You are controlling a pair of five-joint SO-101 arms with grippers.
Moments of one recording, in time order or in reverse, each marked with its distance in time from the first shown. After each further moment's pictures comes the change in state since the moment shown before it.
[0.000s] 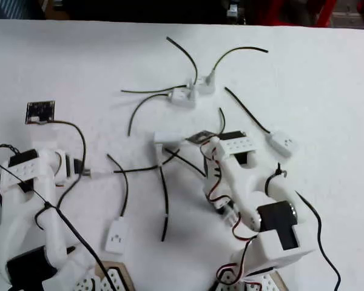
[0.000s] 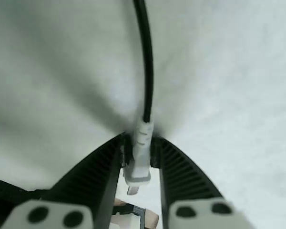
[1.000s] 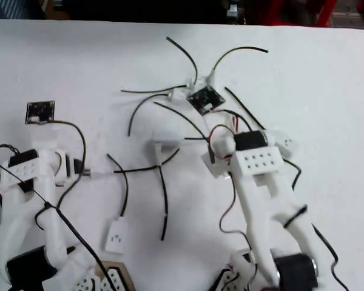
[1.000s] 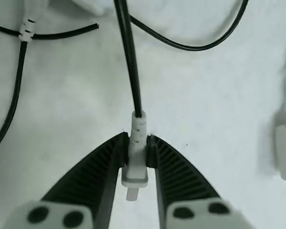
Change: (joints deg) left arm 0.0 0.0 0.0 0.0 0.0; right arm 0.0 -23.3 -2.5 -11.0 0.8
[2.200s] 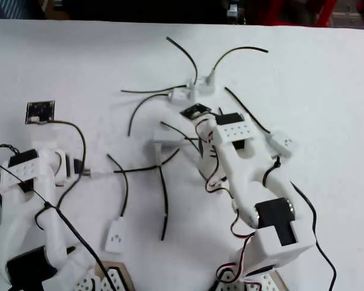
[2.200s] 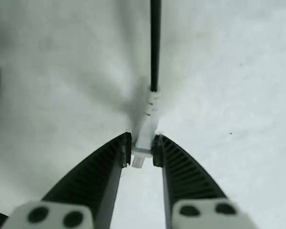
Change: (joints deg) left arm 0.0 0.0 0.0 0.0 0.1; right arm -1.0 23.5 -12.1 11.3 -0.5
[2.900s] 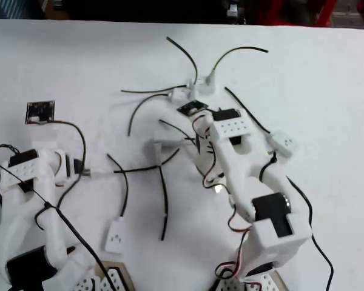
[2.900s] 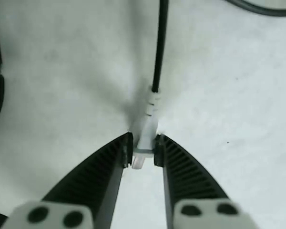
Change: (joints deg) left arm 0.0 0.0 0.0 0.0 0.0; right arm -0.6 4.2 -4.8 1.8 0.0
